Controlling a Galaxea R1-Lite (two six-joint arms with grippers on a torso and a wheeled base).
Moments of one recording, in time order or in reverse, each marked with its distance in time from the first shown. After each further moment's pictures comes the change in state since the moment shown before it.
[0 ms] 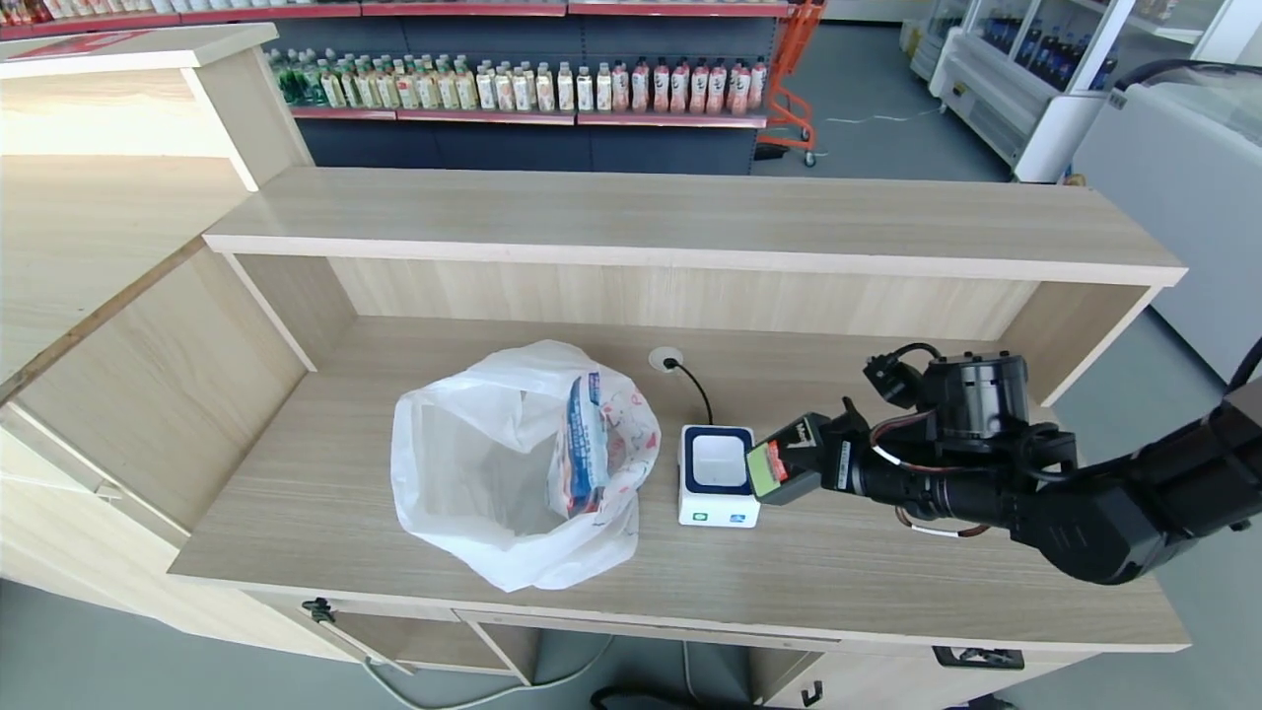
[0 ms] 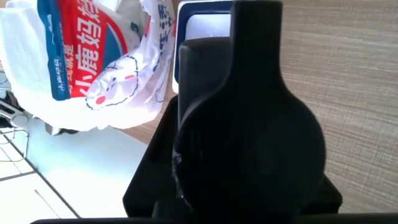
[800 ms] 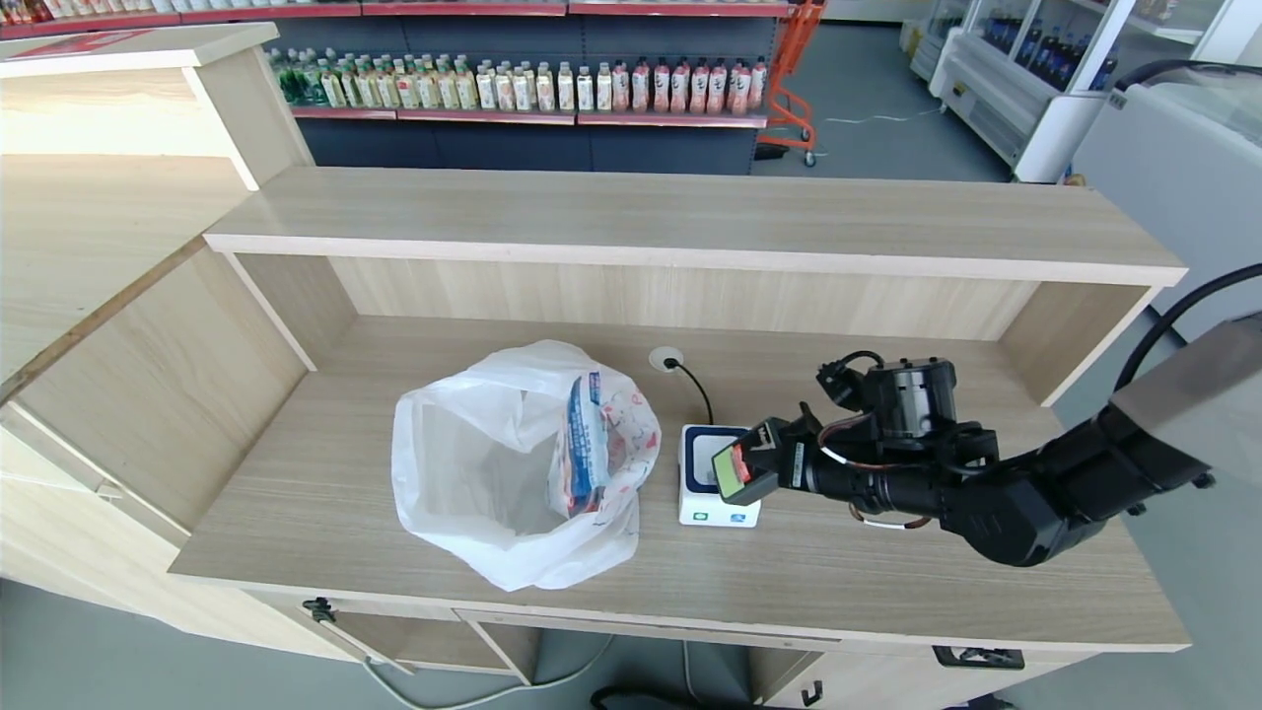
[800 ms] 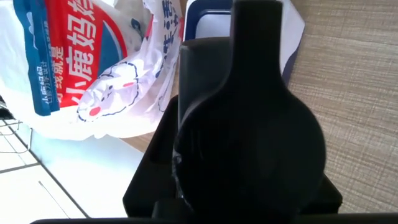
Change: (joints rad) left arm 0.000 0.000 0.000 0.000 0.000 0.000; right arm 0.043 0.135 -0.122 -0.001 -0.004 0.016
